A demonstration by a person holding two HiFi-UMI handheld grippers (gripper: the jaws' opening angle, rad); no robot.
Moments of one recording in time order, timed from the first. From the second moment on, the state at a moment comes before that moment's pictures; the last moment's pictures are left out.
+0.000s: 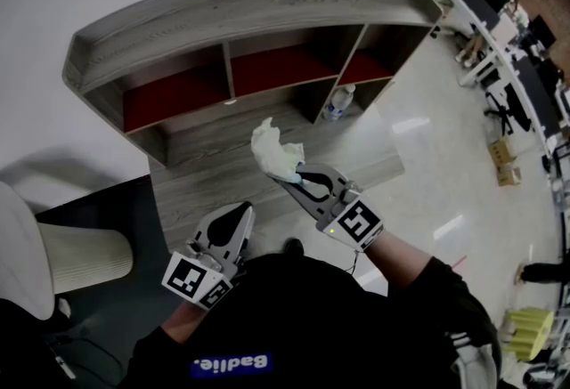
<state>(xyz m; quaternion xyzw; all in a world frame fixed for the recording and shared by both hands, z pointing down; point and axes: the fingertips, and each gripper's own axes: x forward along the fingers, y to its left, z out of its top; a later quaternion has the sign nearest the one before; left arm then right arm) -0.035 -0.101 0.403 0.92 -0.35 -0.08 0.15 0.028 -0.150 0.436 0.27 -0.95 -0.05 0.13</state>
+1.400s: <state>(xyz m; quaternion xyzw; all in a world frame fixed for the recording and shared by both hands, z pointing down) -0.023 -0.114 0.403 0.92 -0.34 -0.08 0.15 0.013 -0.135 0.412 0.25 -0.97 0.01 0.05</state>
